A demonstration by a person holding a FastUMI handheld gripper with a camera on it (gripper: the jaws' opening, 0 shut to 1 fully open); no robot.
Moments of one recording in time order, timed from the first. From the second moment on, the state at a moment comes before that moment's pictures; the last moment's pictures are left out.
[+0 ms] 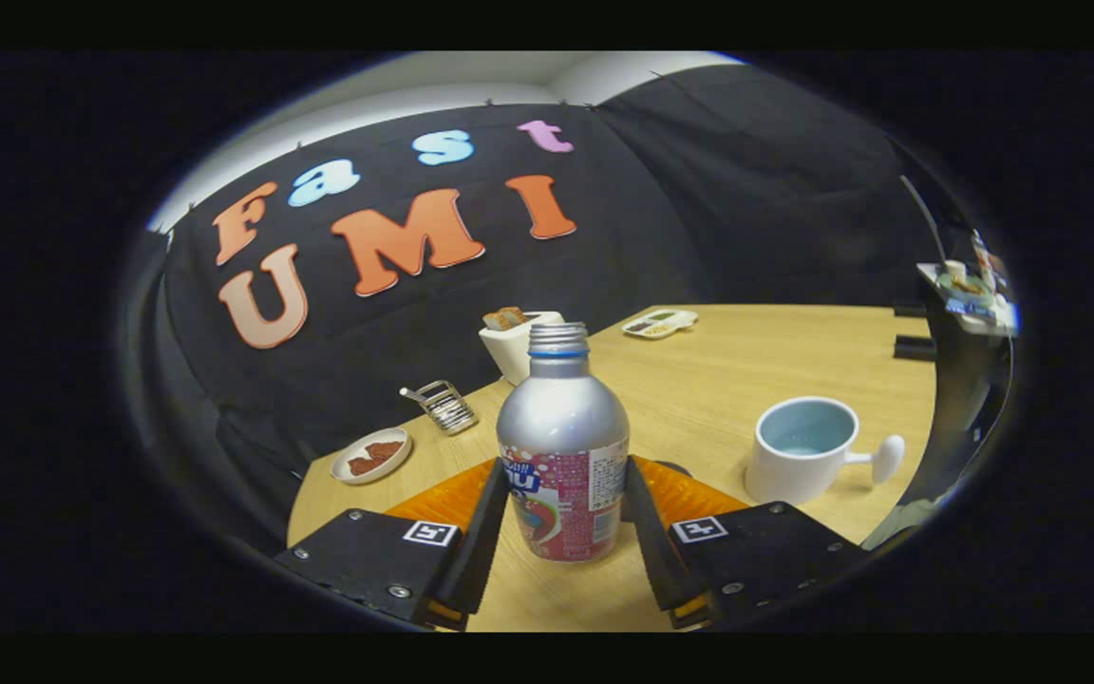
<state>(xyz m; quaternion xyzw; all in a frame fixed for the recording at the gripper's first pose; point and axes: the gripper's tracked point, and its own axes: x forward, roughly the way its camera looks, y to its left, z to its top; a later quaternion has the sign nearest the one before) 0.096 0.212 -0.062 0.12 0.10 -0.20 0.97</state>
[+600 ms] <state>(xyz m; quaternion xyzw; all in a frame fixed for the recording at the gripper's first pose) 0.130 0.186 -0.093 -0.07 0.09 -0.19 0.97</state>
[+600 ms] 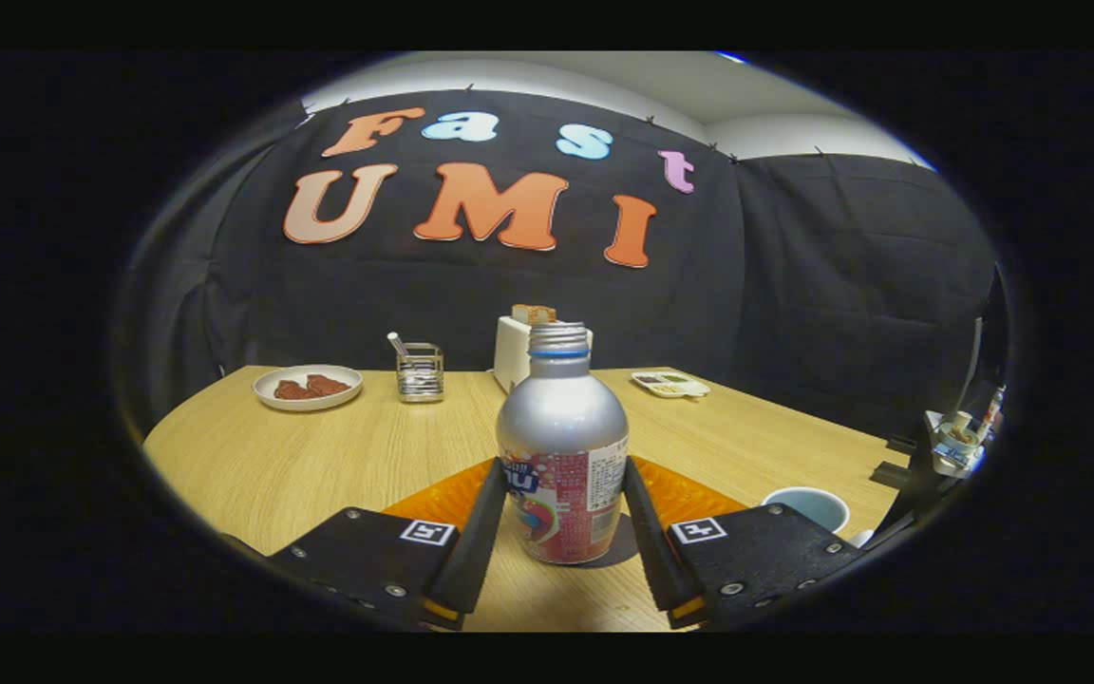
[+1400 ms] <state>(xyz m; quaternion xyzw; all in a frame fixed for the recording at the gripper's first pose) 0.138 0.157 -0.122 -0.04 0.10 -0.20 0.97</state>
